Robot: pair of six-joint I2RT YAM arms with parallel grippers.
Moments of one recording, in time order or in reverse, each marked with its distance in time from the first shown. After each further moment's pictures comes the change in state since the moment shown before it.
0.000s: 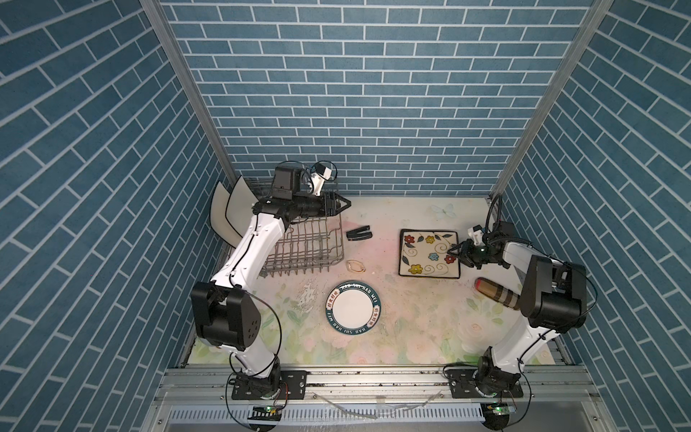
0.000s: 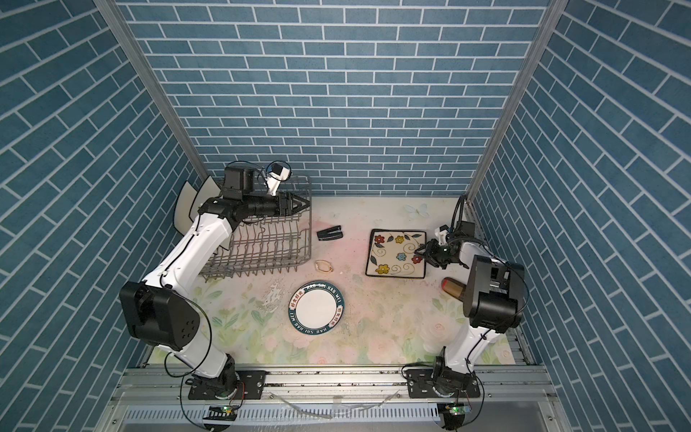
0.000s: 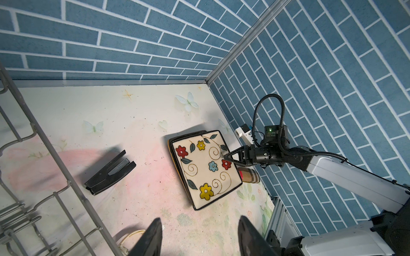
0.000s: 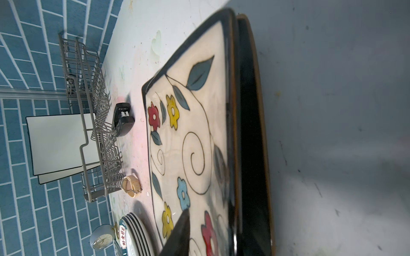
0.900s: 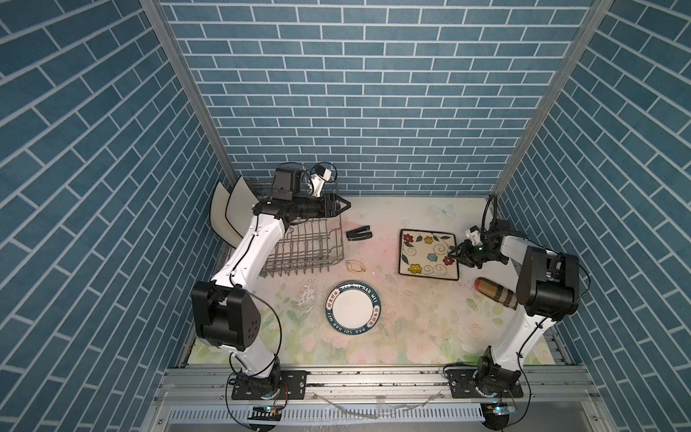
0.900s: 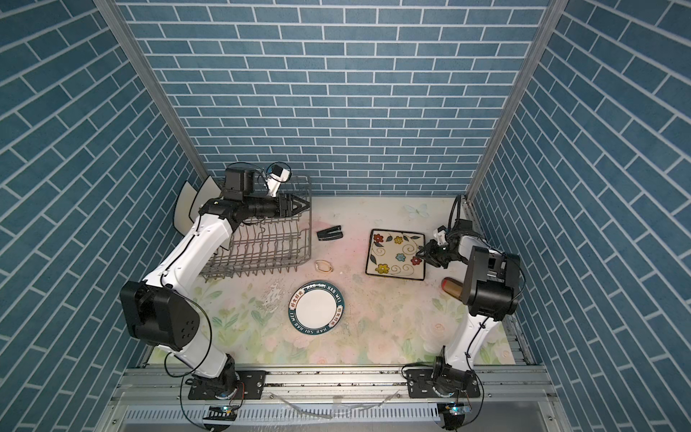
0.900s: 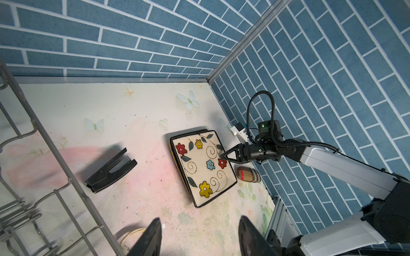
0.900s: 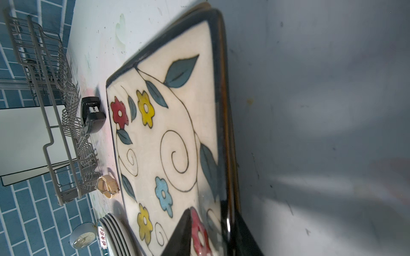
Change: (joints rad) left arm 0.002 -0.001 -0.013 0.006 -0.002 0.001; right arm 0.000 0.109 0.111 -0.121 0.063 -0.103
